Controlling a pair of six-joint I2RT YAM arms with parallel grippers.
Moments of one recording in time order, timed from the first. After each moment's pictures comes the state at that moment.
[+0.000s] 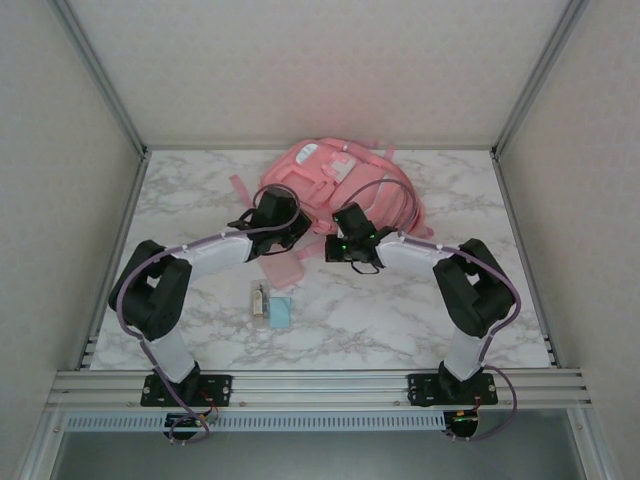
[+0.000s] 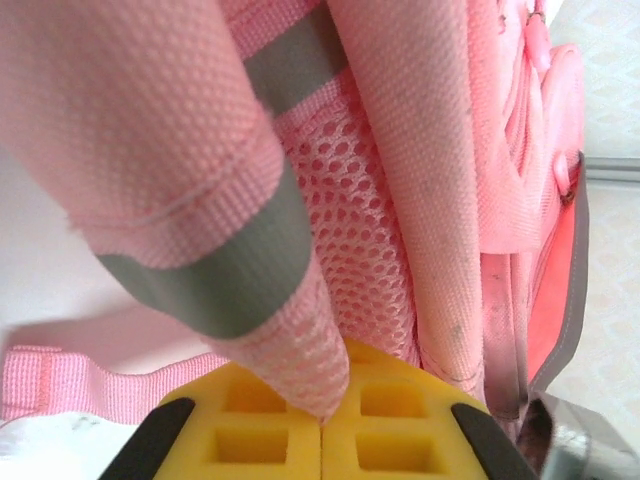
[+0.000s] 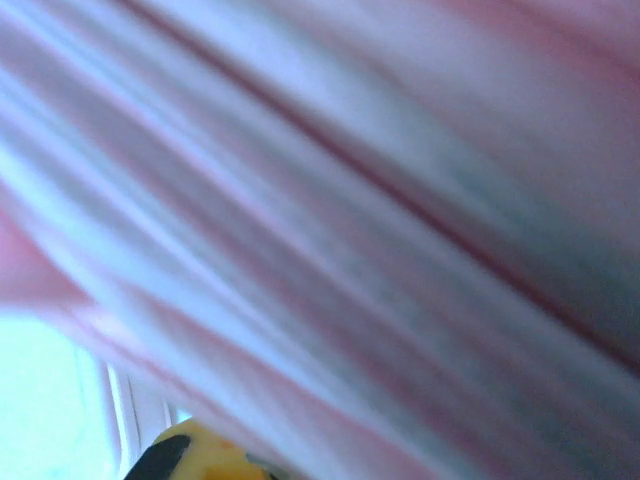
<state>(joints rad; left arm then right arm) -0.57 1.75 1.07 -0.02 0.09 -1.24 0.67 1.78 1.07 -0.25 -0.12 0.53</state>
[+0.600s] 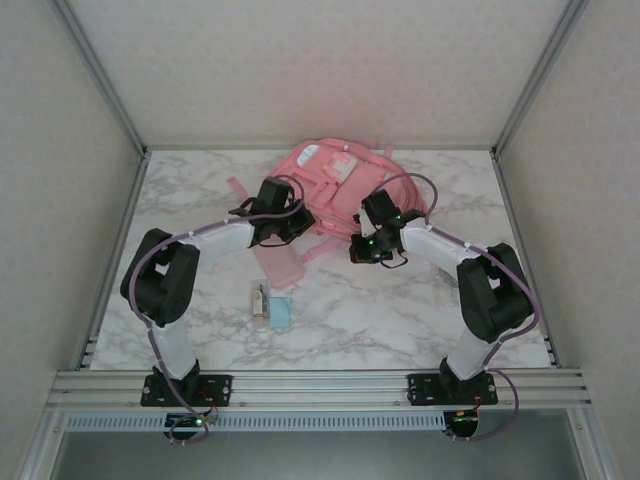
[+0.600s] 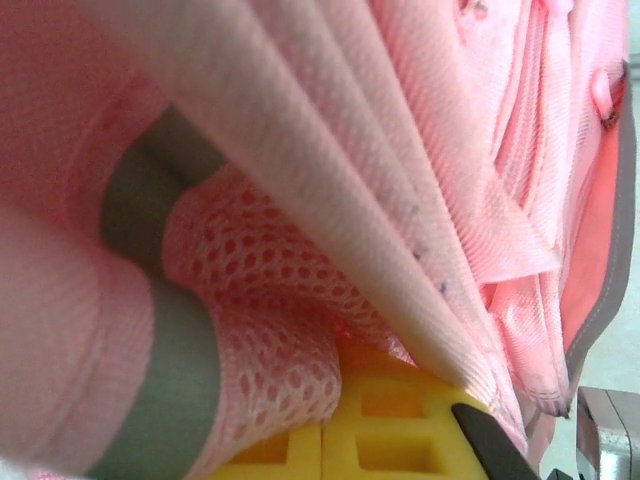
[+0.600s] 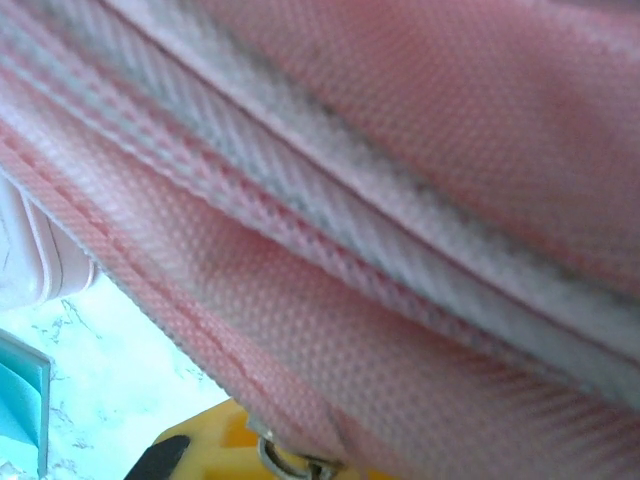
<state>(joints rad) -0.52 1.85 1.21 -0.11 0.27 -1.05 0.51 1.70 1.13 -0.63 -0.26 0.32</state>
